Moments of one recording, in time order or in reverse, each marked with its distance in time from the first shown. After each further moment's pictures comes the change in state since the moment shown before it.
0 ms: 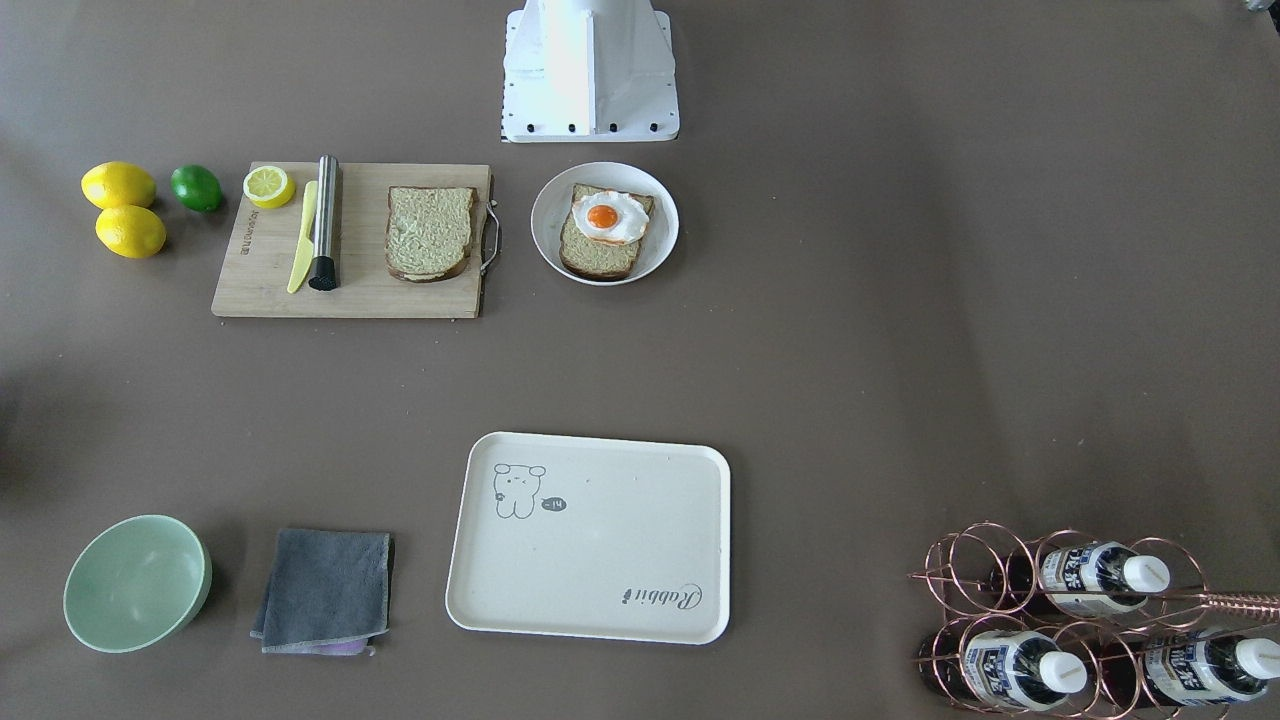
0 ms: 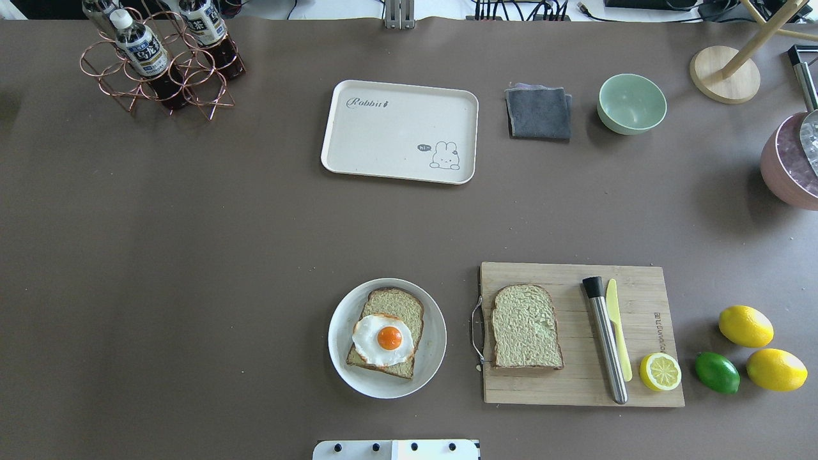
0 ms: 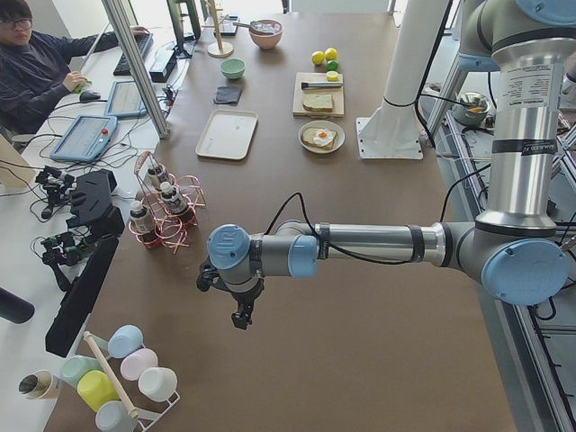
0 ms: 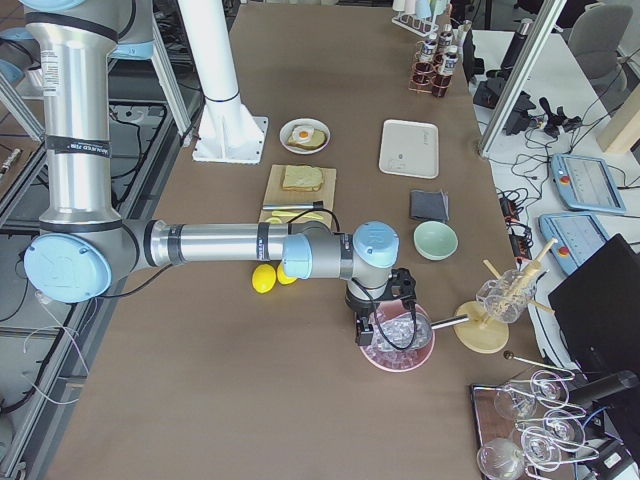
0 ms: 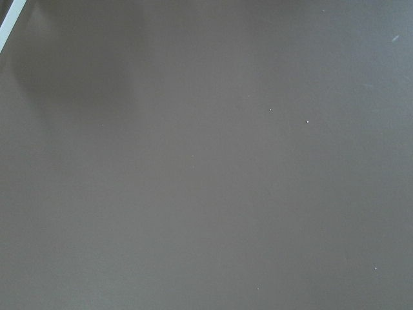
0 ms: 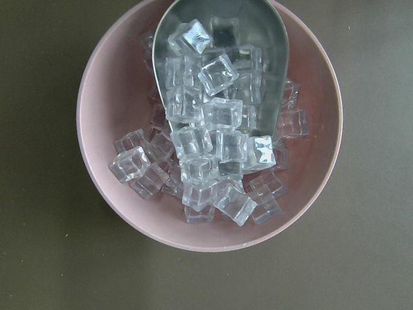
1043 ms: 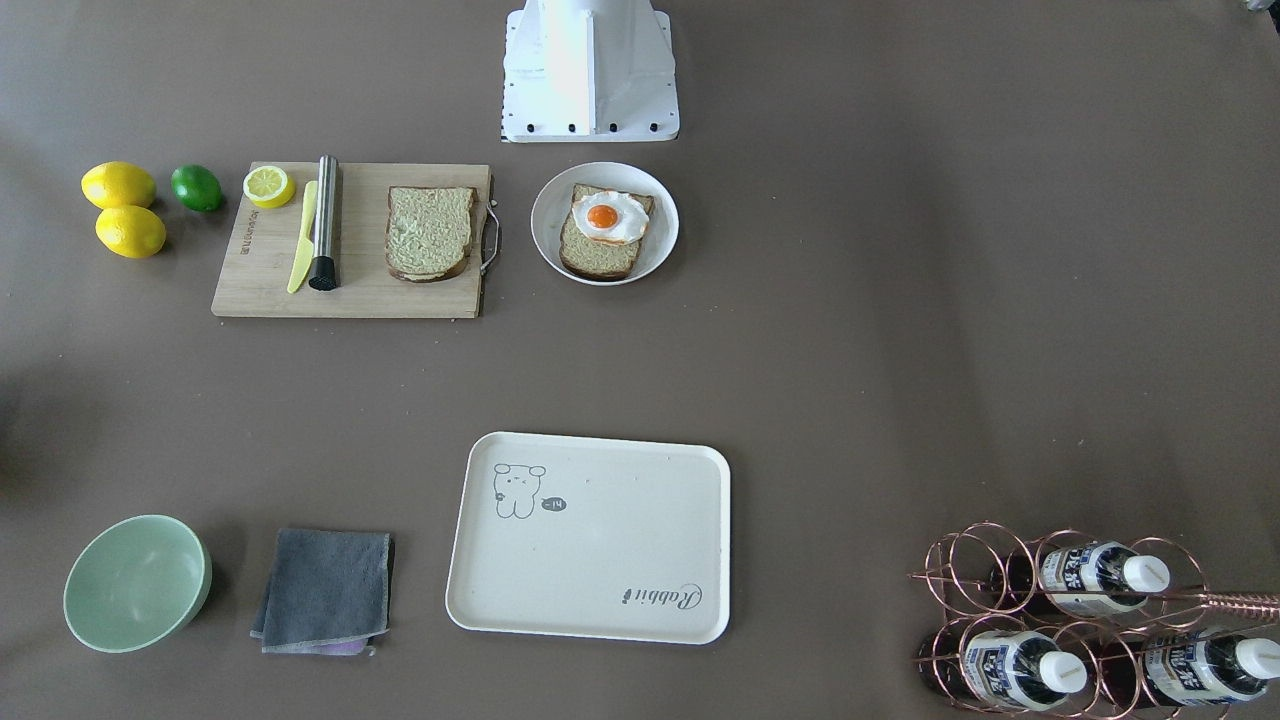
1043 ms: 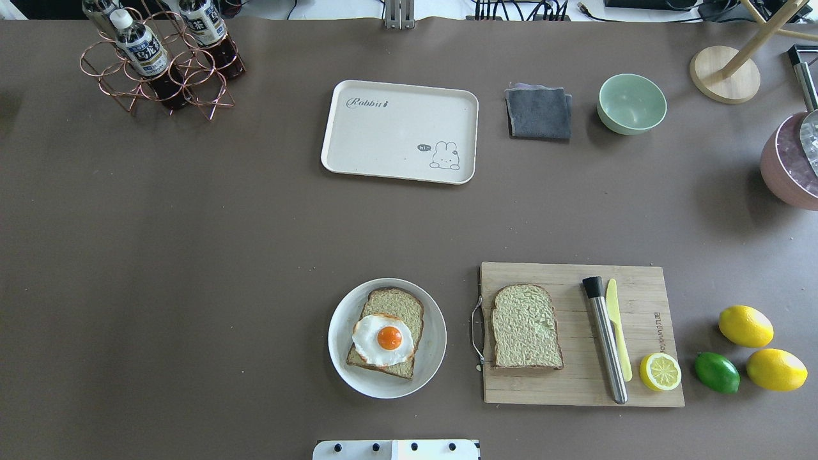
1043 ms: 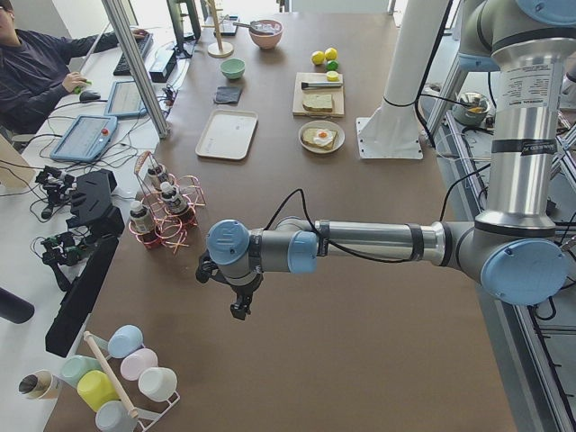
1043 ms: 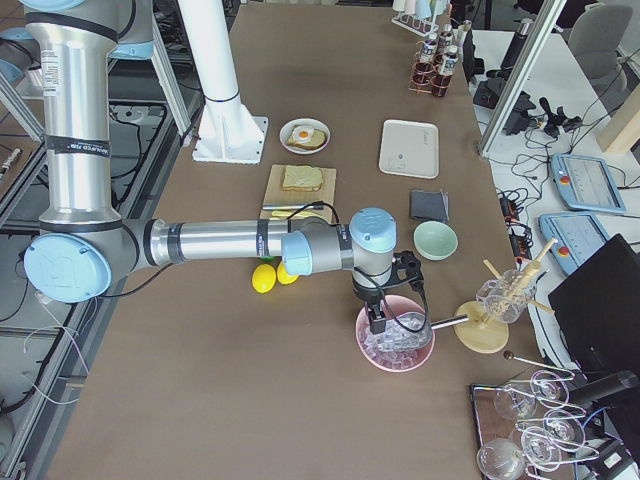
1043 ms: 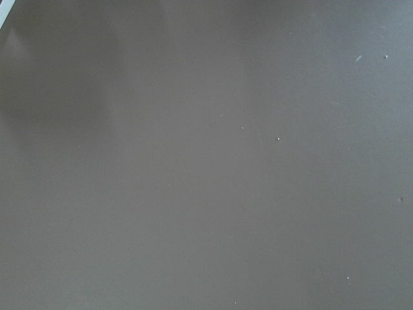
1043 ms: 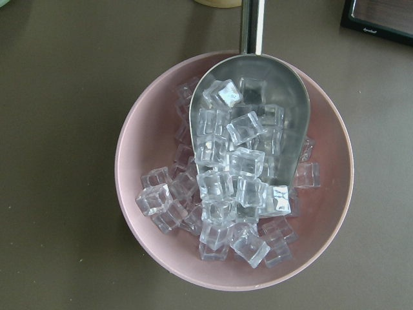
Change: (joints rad) left arm 0.004 -0.003 -0.020 -0.001 -0.059 0.008; right arm 0.000 -0.014 0.015 0.136 0.007 0.001
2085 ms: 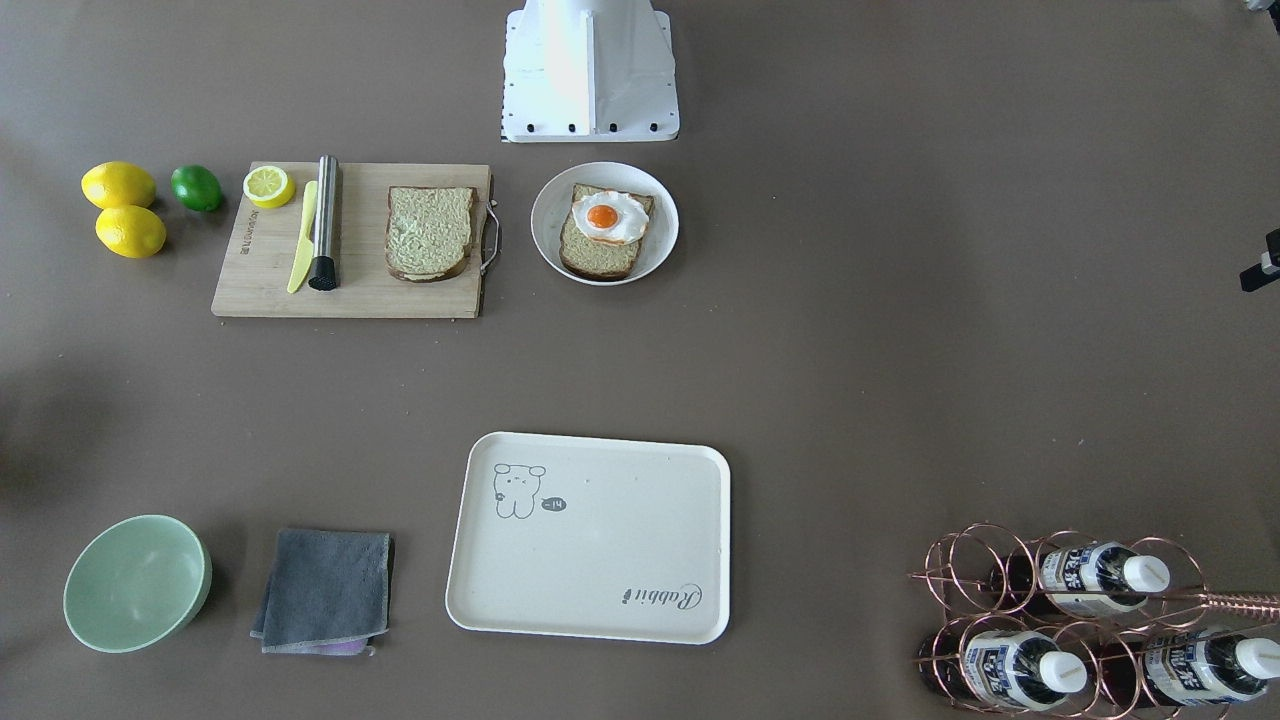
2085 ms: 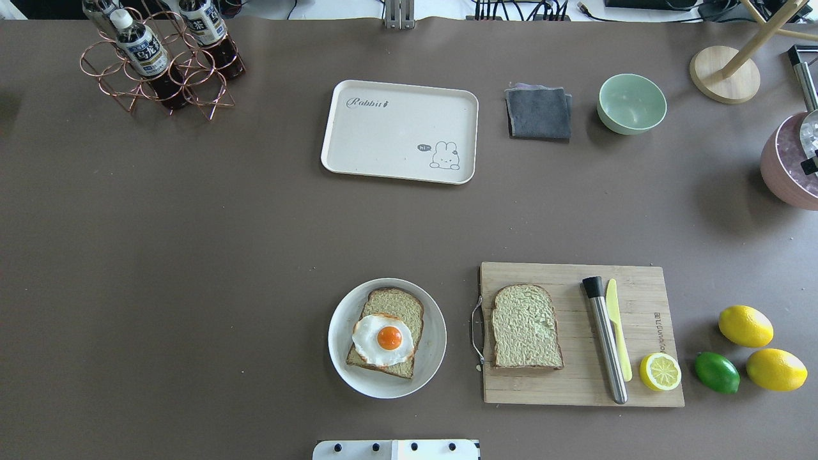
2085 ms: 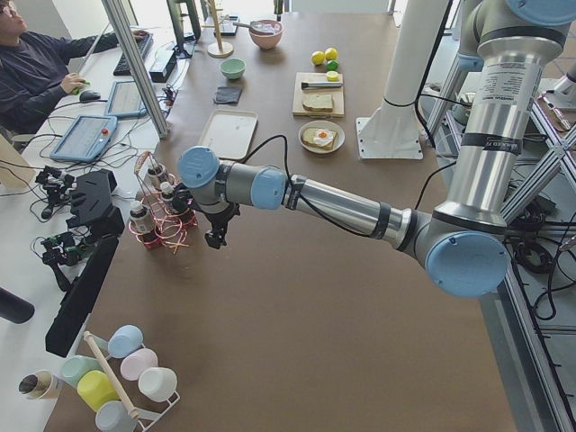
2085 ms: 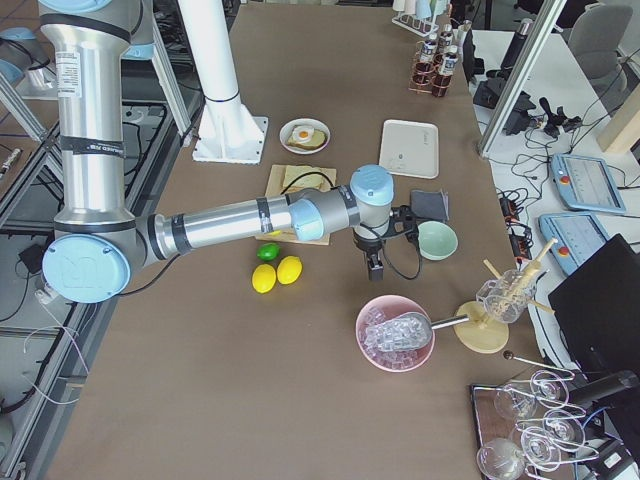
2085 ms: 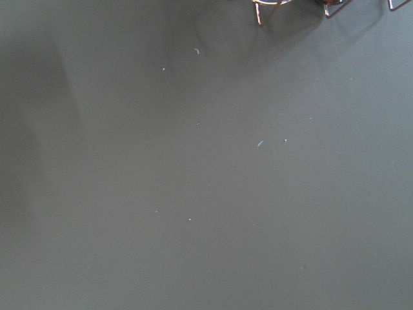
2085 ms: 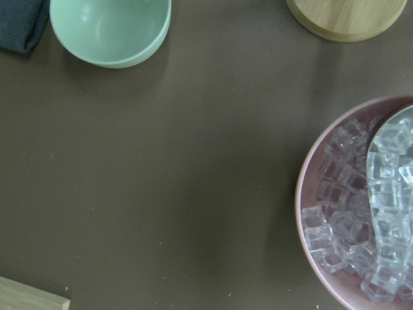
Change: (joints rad) left arm 0.084 -0.184 -0.130 0.108 -0.134 -0.167; right arm -0.169 0.020 0.168 0.024 0.069 0.298
